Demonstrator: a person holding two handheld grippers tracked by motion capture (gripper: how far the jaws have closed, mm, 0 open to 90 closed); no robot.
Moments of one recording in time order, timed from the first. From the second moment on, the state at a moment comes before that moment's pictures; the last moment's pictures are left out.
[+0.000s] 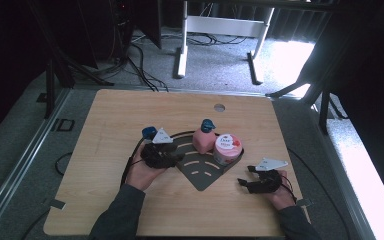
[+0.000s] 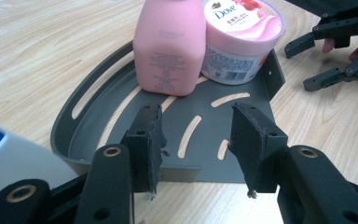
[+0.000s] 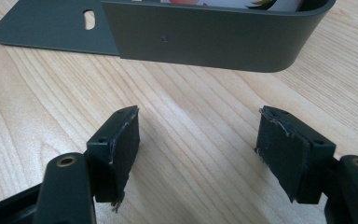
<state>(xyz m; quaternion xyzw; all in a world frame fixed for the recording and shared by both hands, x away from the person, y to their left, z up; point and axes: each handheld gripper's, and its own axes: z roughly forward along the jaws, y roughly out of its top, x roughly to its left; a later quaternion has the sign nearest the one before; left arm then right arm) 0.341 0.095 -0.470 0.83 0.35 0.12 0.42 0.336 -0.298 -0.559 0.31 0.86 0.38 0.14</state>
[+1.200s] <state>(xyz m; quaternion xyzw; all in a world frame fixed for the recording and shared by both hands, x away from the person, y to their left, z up) 0.327 0.139 -0.477 0.83 0.37 0.11 0.41 0.337 -0.298 -0.559 0.31 0.86 0.38 0.14</state>
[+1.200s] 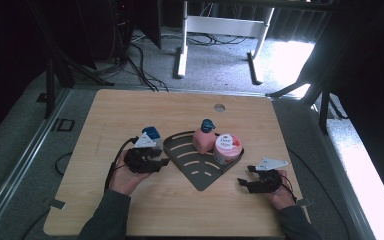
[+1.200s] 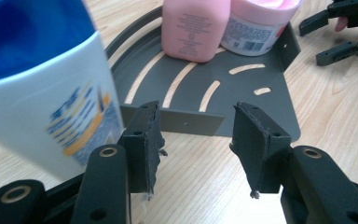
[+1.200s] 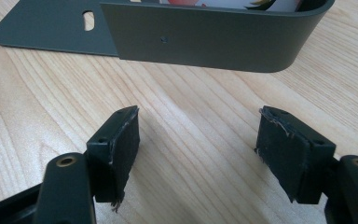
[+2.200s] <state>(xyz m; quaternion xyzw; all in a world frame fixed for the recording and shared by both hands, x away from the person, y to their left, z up) 0.323 0.184 -0.473 0.80 0.42 0.14 0.40 0.337 -0.297 -0.559 0.31 0.86 0.38 0.14</state>
